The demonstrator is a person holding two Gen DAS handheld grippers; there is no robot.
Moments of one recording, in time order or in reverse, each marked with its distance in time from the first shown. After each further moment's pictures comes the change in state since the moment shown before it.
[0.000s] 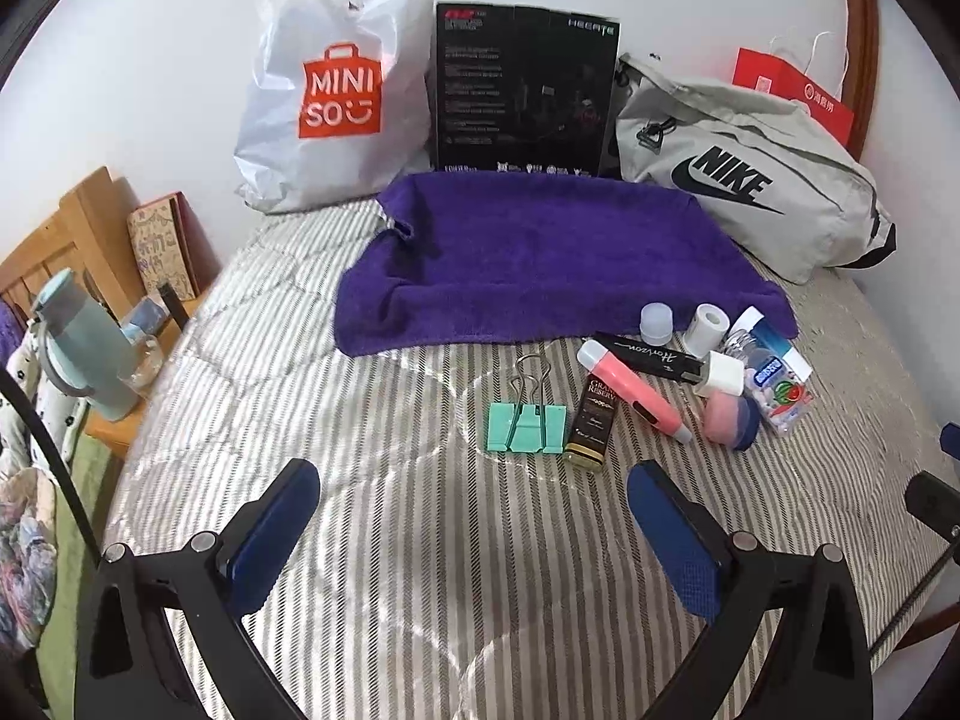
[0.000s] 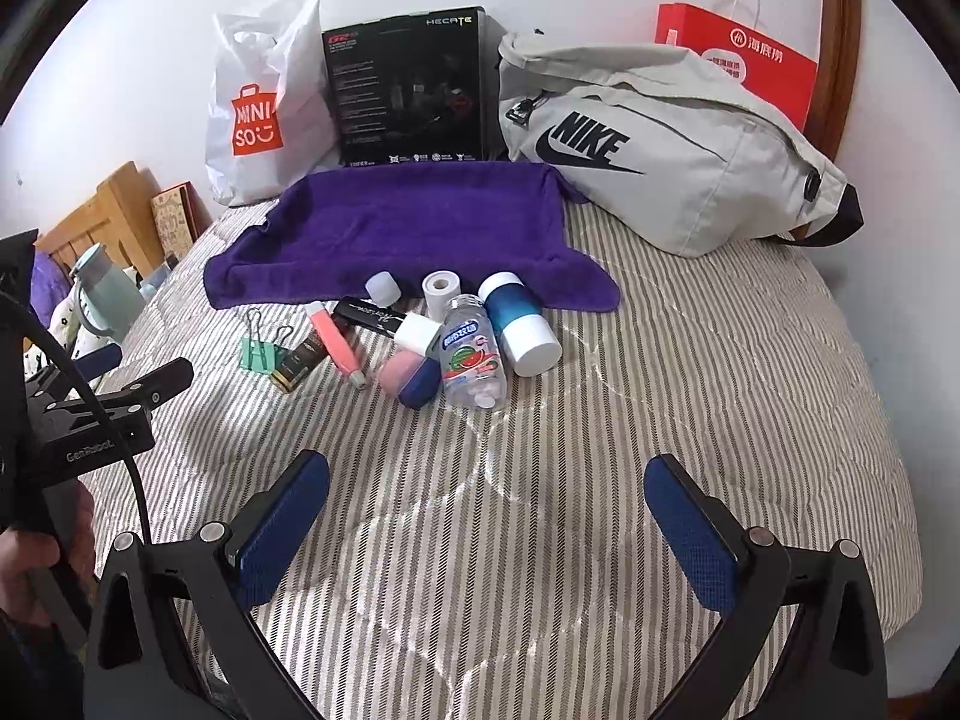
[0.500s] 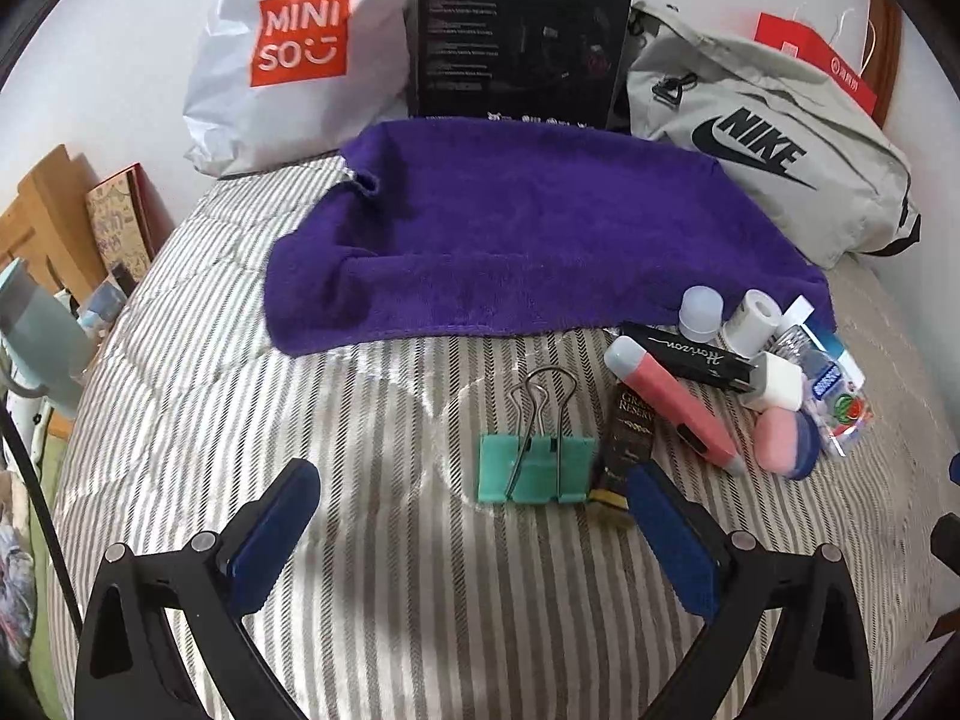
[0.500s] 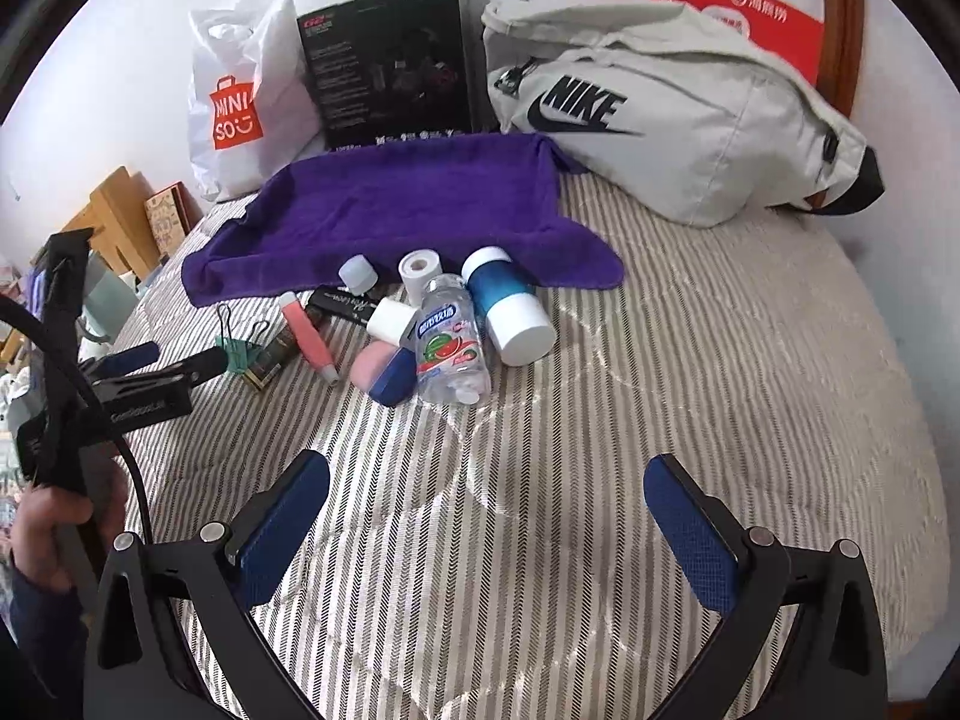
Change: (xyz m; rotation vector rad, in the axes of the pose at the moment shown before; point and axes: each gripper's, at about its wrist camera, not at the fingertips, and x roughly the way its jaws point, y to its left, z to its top) left arm 0.067 -0.003 0.013 0.012 0.082 -0.036; right arm 0.037 -0.018 0.000 0.035 0.048 0.051
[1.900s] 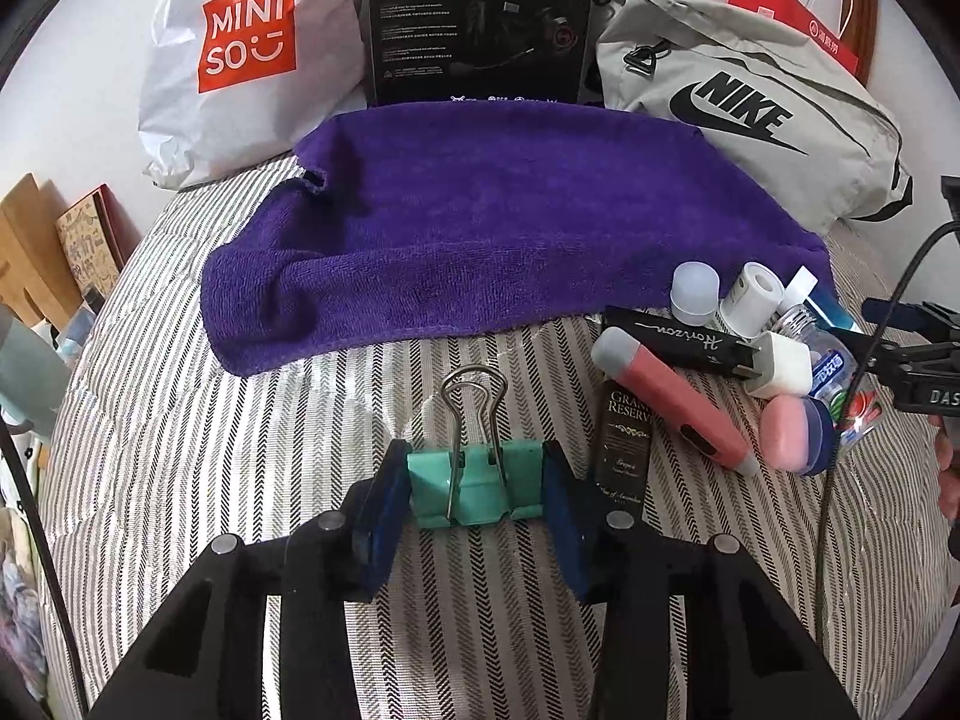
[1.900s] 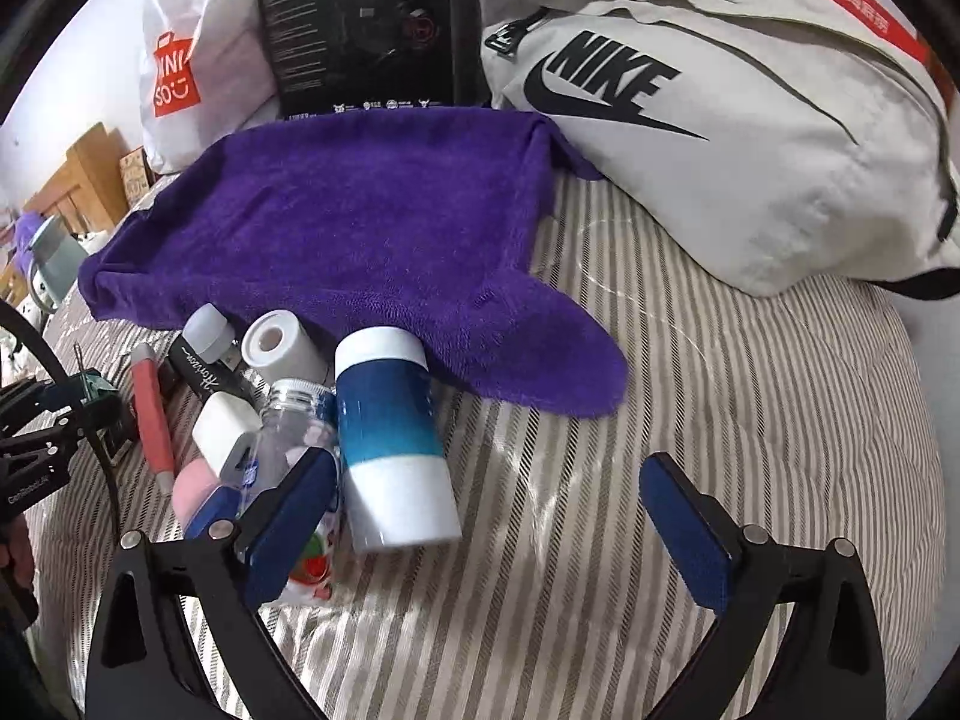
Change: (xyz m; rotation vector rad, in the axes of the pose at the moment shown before) left arm 0.017 -0.008 0.001 0.070 0.024 -0.024; right arm 0.112 -0.038 0.077 -0.149 0.054 -0.017
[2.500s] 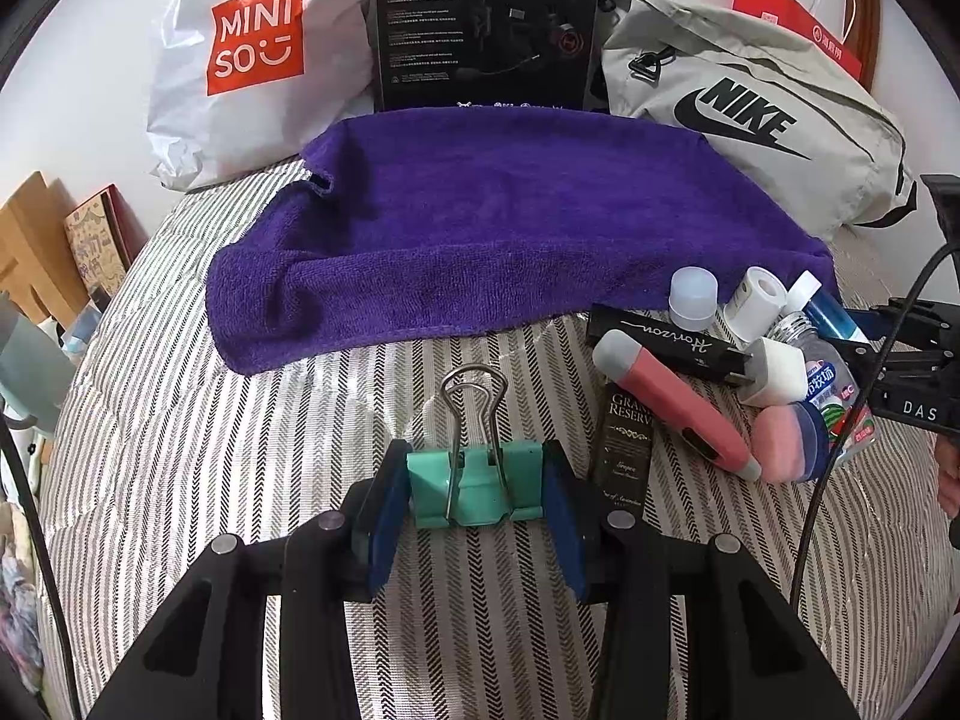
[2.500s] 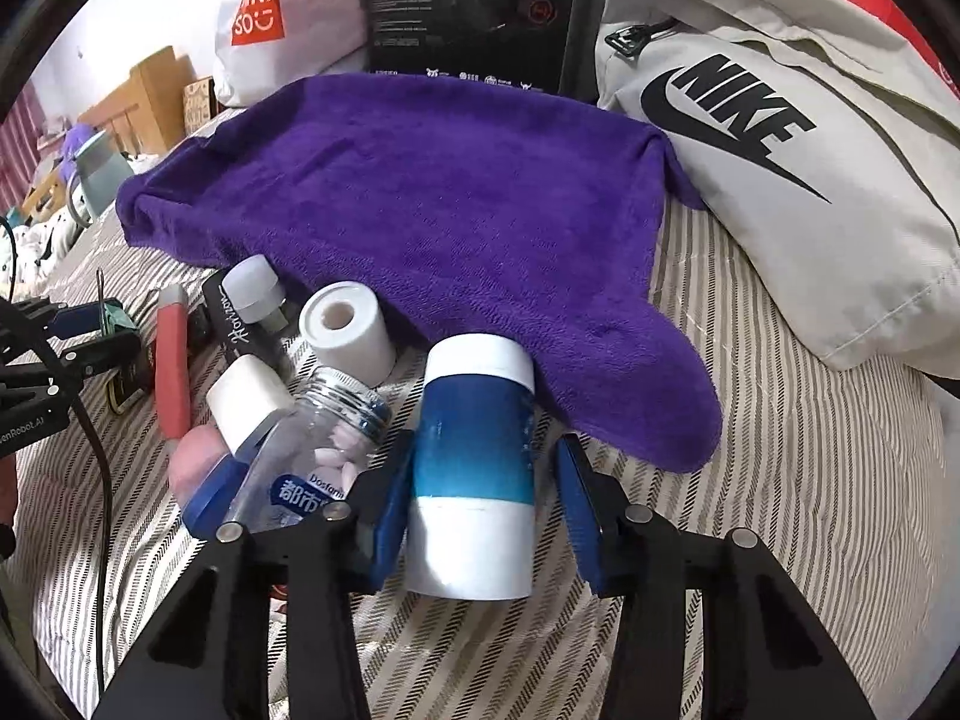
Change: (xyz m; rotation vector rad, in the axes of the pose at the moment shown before) left arm -0.001 0.000 -0.003 -0.011 -0.024 0.014; right arm 0.015 0.029 0.007 -0.179 0.023 0.068
